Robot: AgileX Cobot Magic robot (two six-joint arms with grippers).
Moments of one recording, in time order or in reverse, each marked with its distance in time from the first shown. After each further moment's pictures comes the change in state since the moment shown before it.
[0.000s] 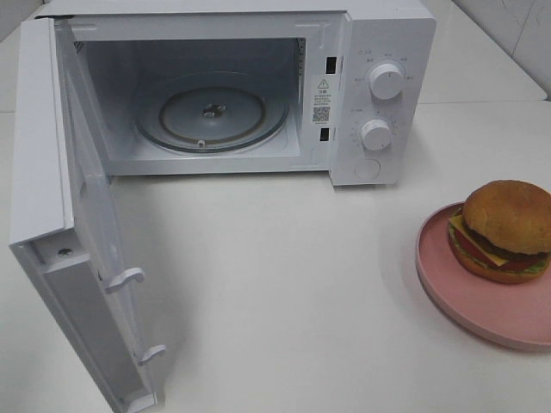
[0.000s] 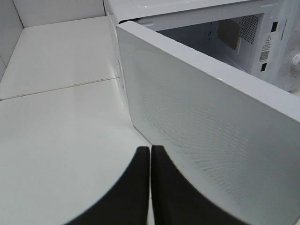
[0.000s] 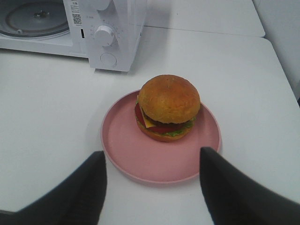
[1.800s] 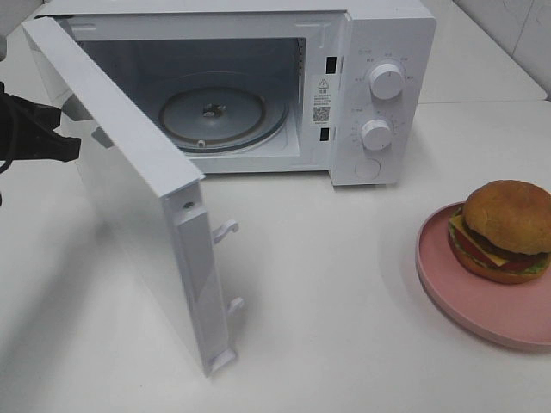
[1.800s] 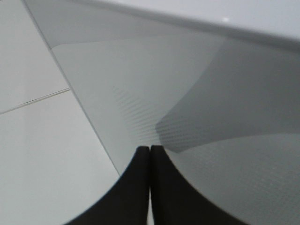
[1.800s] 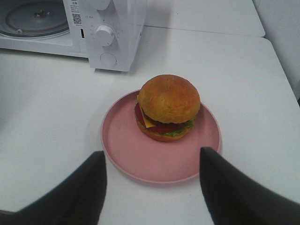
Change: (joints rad) left arm 0.000 1.407 -0.140 0.287 -1.143 -0.133; right arm 0.000 0.000 0.000 0.000 0.000 0.000
